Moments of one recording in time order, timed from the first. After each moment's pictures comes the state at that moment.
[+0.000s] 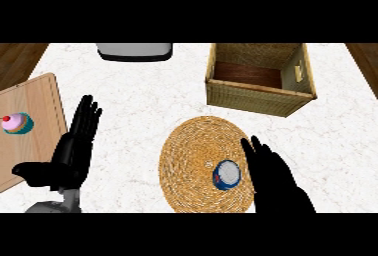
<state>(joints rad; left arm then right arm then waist) -0.04 0.26 -0.20 -1.64 0.22 0.31 -0.05 -0.05 -0.03 0.68 -2.23 1.02 0.41 1.12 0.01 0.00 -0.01</state>
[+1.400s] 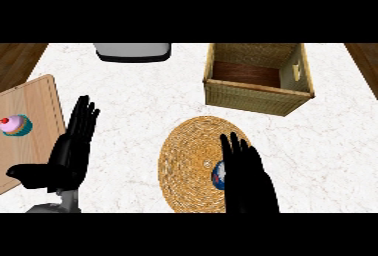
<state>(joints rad) -0.02 0.22 -0.15 -1.65 0.19 0.28 -0.03 -0.11 -0.01 0.71 -1.97 1.05 0.31 1.11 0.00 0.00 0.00</state>
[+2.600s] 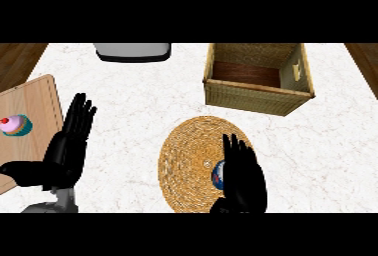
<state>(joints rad) -0.03 0.19 -0.09 -1.67 0.15 0.22 0.01 -0.11 -0.01 0.64 -1.72 1.01 0.18 1.04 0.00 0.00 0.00</state>
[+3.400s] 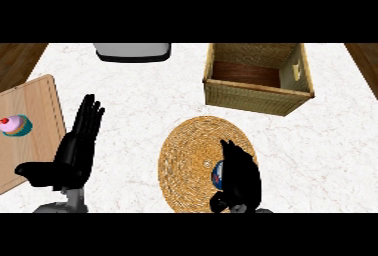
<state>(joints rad) -0.02 0.12 -0.09 -1.67 0.08 0.20 0.01 -0.12 -0.01 0.62 -1.59 0.99 0.09 1.01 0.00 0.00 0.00</state>
